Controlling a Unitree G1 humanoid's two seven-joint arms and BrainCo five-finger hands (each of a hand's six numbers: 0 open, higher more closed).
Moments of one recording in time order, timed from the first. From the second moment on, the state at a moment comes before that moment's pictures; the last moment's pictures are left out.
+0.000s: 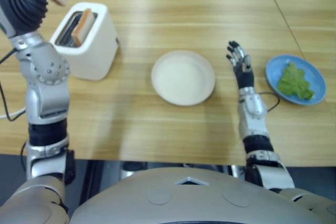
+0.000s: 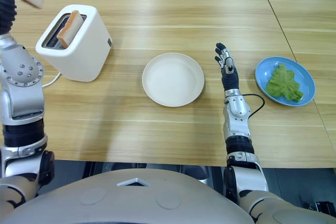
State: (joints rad) left arm -0.35 0.45 0.14 -0.37 0.46 0.01 0.39; right arm -0.18 -0.20 -0.16 0.56 0.13 -0.58 0.21
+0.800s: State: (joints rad) left arm -0.46 0.12 -0.28 0.61 0.18 -0.21 -0.20; right arm -0.14 -0.34 -0.24 0.42 0.12 -0.55 0.19
